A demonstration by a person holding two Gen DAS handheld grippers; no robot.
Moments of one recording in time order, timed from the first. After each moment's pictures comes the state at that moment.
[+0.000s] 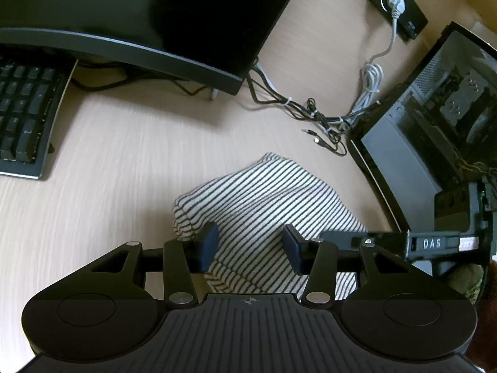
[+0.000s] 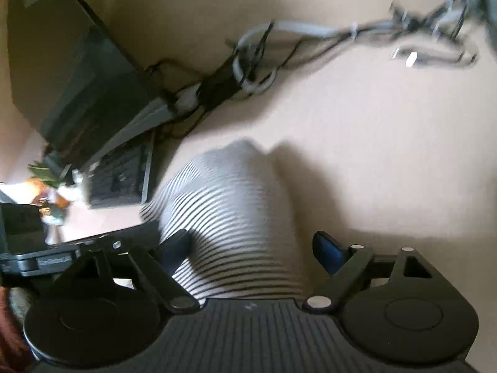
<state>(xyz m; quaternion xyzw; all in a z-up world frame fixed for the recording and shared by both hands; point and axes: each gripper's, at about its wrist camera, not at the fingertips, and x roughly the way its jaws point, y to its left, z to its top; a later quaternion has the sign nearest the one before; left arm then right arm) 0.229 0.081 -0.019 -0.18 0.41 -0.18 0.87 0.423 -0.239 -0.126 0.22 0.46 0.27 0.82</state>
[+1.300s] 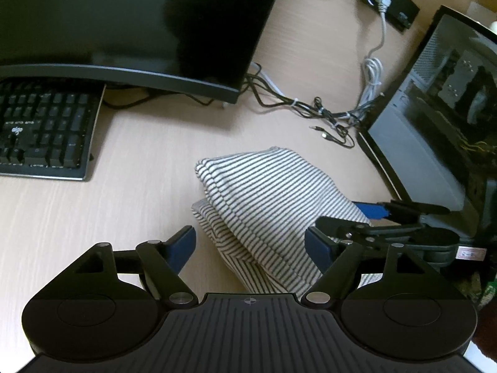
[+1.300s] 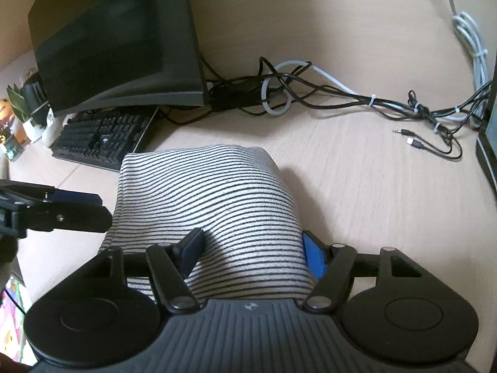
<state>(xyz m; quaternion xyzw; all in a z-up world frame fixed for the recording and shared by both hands) 0.194 0.083 0.012 -0.12 0.41 -0.15 0.89 0.365 -0.194 -0.083 0.01 0.38 0.21 0.90</state>
